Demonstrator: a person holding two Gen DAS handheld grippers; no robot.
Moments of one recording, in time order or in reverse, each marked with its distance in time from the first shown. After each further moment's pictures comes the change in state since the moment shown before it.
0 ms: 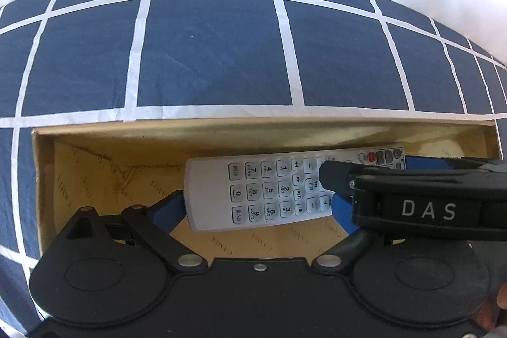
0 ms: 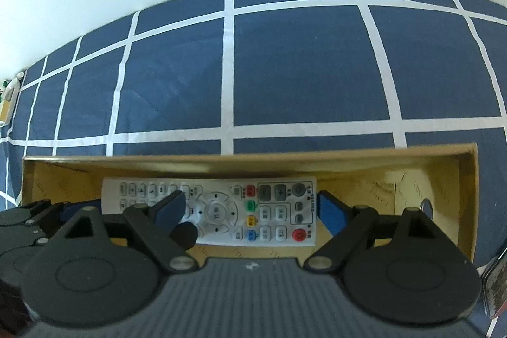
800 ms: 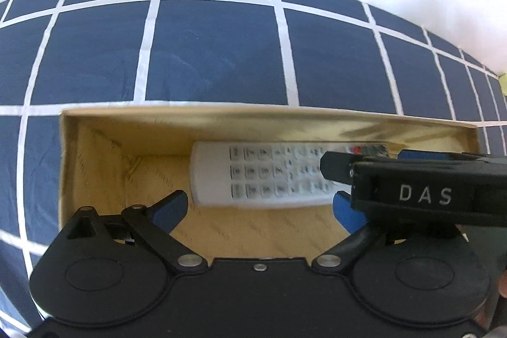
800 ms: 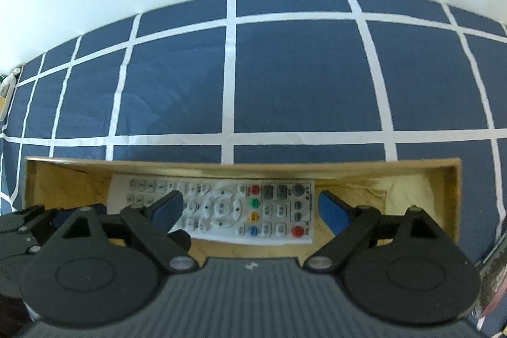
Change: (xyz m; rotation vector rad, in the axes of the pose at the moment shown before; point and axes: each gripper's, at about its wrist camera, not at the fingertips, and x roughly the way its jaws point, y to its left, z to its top) left arm -0.023 0.003 -0.009 -0.038 -0.024 -0.028; right arm -0.015 0.011 0.001 -0.032 -0.021 -0.043
